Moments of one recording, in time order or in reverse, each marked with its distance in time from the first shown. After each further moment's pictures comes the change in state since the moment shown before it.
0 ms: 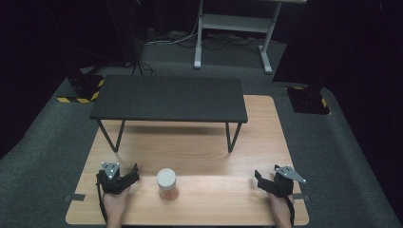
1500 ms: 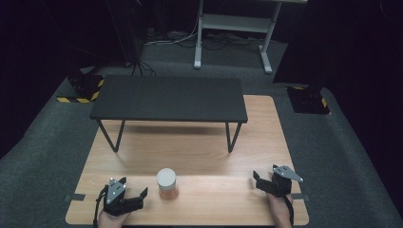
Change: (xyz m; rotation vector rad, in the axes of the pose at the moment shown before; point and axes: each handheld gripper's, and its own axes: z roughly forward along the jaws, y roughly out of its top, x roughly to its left) left arm 0.034 -0.012 -0.054 0.021 -0.406 0.192; right arm 0.003 0.004 0.003 0.026 0.005 -0.038
